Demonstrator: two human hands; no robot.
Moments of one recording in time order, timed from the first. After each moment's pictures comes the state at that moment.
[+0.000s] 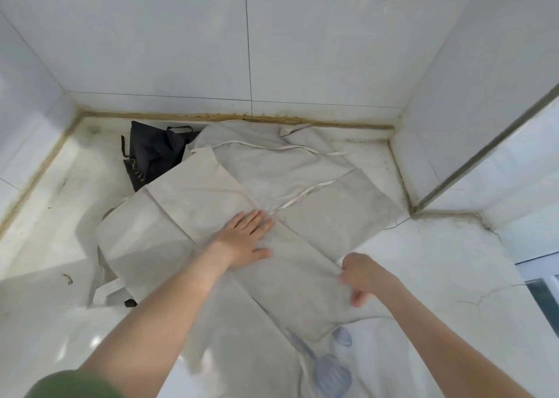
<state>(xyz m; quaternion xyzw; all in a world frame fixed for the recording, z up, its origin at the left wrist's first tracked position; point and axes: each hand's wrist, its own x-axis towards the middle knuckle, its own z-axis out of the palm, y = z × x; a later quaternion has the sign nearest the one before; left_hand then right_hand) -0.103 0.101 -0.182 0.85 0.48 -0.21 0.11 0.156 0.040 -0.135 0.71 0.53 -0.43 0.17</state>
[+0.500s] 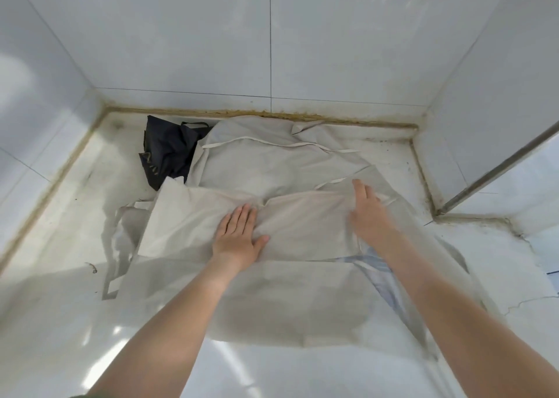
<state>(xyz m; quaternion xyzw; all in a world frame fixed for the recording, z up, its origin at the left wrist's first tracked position) -0.123 0.082 -0.197 0.72 0.67 -0.13 0.11 0.145 0.115 -0.135 0.71 0.67 -0.19 -0.06</state>
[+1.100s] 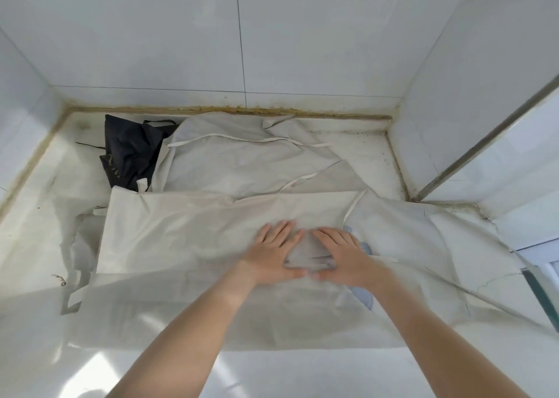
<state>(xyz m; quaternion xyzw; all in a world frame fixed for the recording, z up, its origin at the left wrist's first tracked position) -0.052 0.067 -0.202 0.86 0.46 -0.11 0.20 0.162 0.048 -0.195 0.57 0.79 -0.23 0.03</state>
